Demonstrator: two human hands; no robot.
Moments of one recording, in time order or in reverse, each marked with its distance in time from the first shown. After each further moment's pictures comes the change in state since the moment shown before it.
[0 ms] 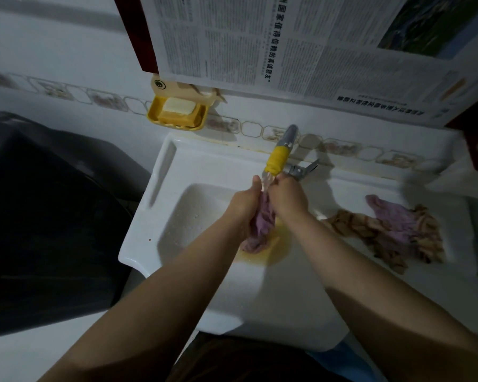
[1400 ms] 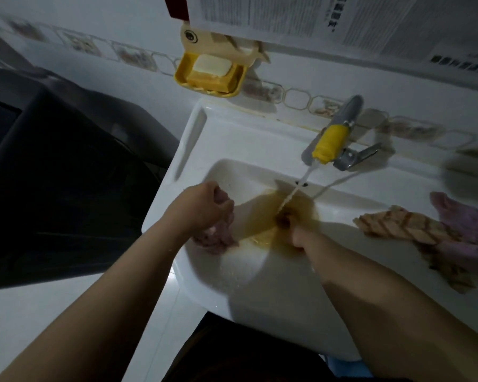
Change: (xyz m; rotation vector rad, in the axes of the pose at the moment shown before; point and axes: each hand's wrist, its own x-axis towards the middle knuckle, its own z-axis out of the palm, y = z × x) left_hand -0.020 -0.006 -0.125 1.161 0.254 0.209; right_hand 0.028 0.140 0.132 0.196 -0.526 0.614
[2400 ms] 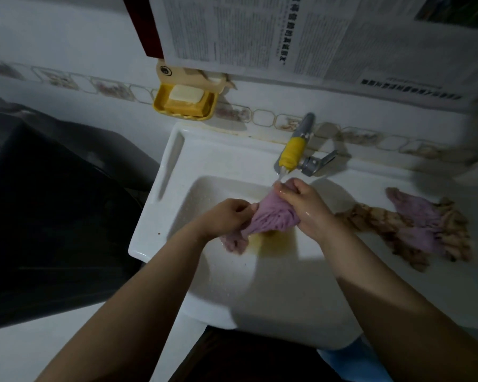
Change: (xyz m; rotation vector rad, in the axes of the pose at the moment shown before) left_hand 0.013 0.046 0.031 -0.365 -0.392 0.226; right_hand -0.139 -0.064 -0.062 0.582 -0.097 -0.585
